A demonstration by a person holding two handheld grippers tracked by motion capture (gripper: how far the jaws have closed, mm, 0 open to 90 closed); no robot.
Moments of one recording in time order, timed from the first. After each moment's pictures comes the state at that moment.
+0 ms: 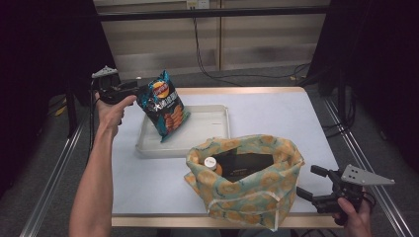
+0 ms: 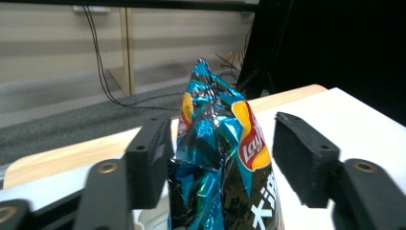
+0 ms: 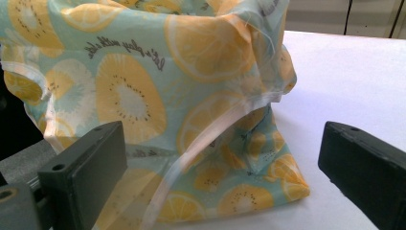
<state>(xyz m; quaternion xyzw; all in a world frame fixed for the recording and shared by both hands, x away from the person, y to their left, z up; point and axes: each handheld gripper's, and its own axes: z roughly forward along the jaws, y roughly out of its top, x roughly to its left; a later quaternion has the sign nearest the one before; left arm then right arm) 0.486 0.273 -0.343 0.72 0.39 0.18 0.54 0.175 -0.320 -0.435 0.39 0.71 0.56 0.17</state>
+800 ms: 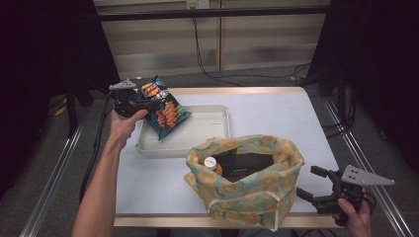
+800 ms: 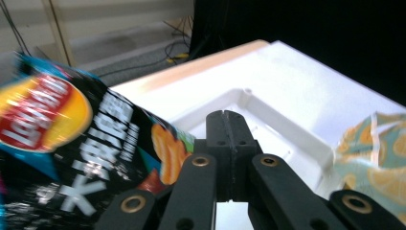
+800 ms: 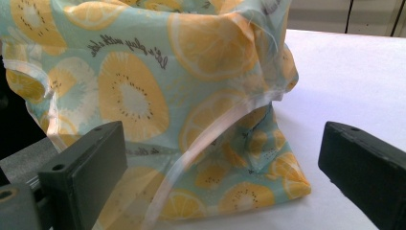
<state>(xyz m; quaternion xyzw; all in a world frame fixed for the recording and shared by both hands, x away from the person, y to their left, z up) 0.461 0.239 -0.375 0.78 0.33 0.09 0.52 0.174 -0.320 -0.435 0.39 0.72 0.56 0.17</state>
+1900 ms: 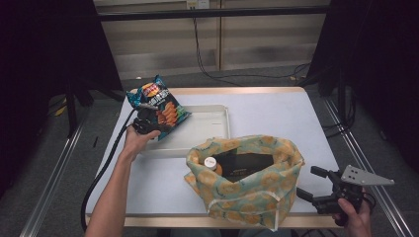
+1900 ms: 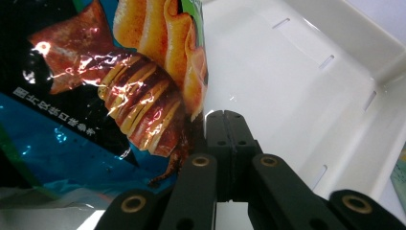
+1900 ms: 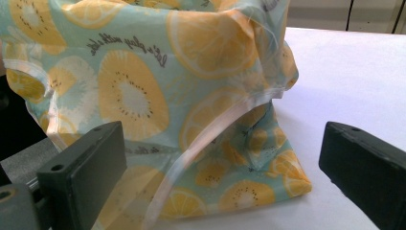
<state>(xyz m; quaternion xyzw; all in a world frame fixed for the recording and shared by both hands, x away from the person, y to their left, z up) 0.471 0.216 -0.449 0.85 0.37 0.02 0.38 0.174 -0.321 -0.436 0.39 0.71 0.56 0.16</state>
